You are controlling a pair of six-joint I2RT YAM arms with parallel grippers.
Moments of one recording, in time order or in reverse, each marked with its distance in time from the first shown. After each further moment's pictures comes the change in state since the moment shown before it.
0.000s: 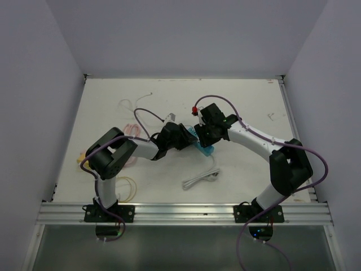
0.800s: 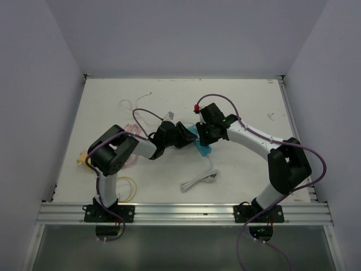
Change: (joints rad) left arm 0.052 0.047 -0.019 0.147 0.129 -0.015; right arm 0.000 0.019 0.000 0.029 0.007 0.109
